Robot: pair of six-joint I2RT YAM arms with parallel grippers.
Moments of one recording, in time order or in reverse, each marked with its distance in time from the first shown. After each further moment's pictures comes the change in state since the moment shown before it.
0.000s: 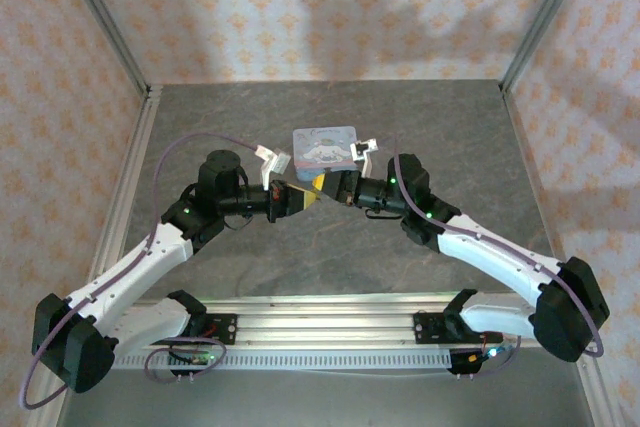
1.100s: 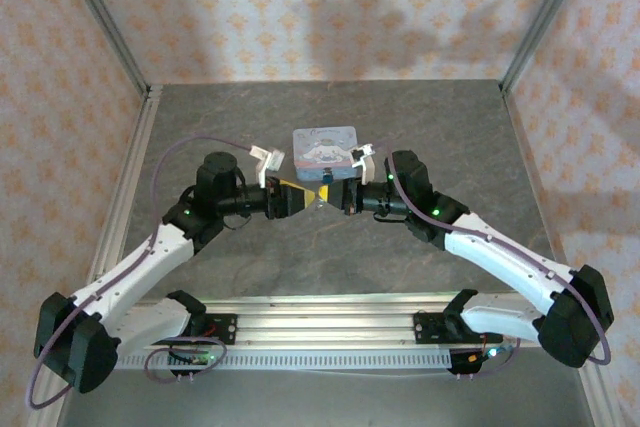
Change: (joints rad) left arm 0.040 0.012 -0.054 0.097 -0.001 -0.085; right arm 0.002 -0.039 0.075 -0.311 0.015 -0.346
